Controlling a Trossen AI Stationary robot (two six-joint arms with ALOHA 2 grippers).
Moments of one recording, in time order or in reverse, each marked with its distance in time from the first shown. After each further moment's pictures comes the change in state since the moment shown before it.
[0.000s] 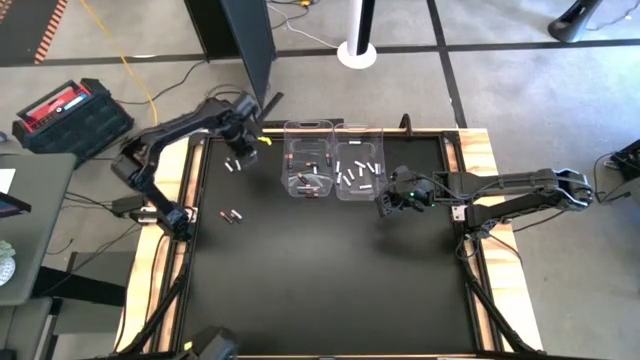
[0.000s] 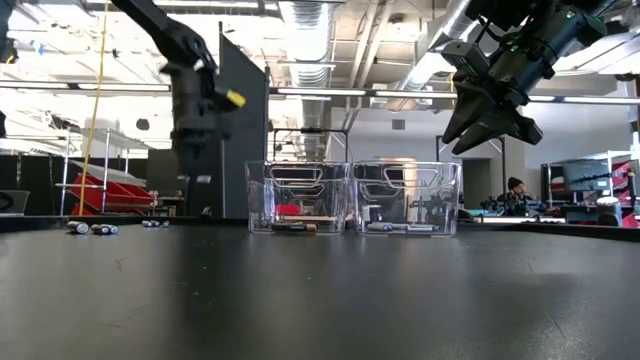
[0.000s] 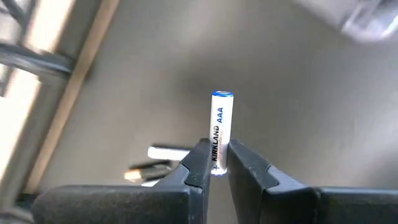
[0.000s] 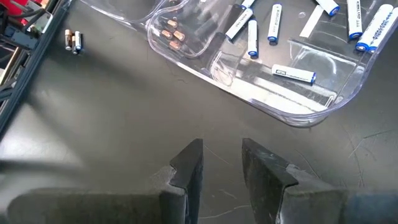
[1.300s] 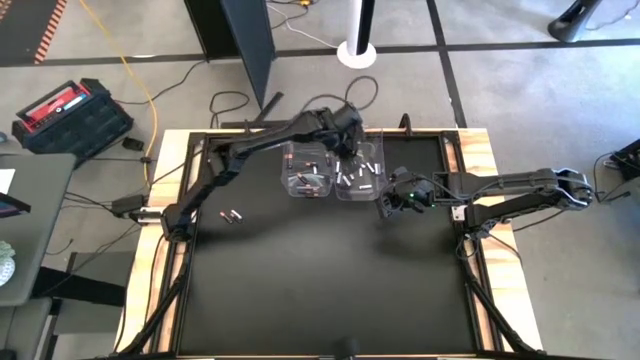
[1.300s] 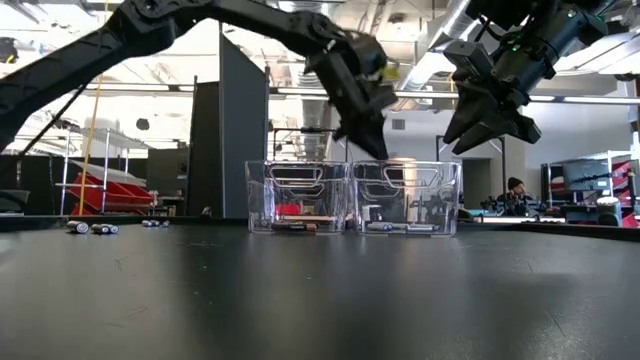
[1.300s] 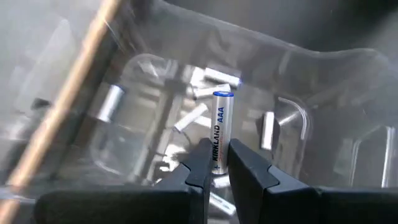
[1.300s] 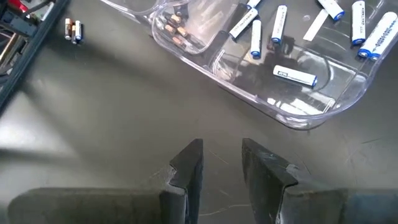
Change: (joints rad) left arm -0.486 0.727 1.056 0.168 0.005 -0.322; right arm 0.007 0.000 0.000 -0.005 -0.001 -0.055
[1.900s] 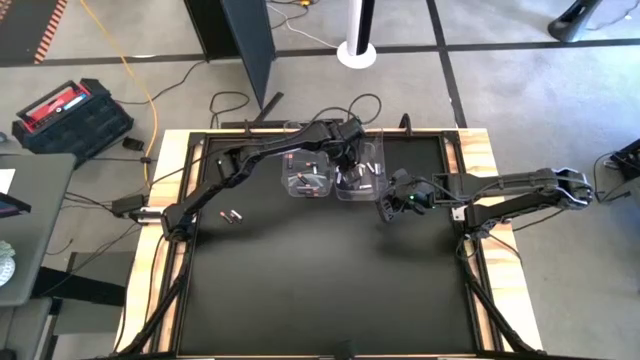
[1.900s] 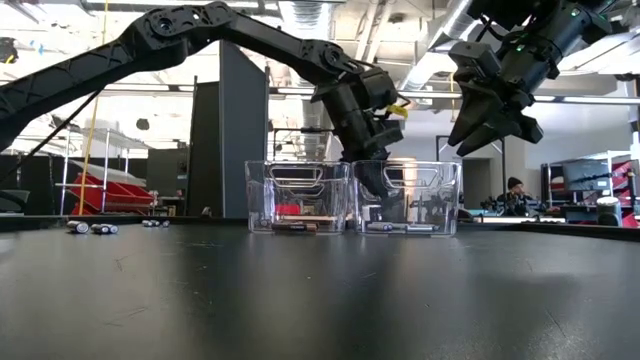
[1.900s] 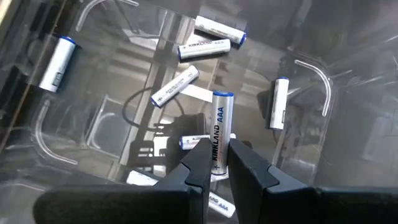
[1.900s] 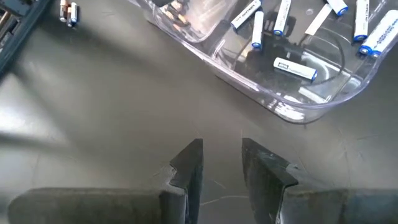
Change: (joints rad) left arm -0.015 0.113 0.001 -0.025 0.027 -0.014; right arm 0.019 0.000 0.000 -0.025 -0.001 -0.039
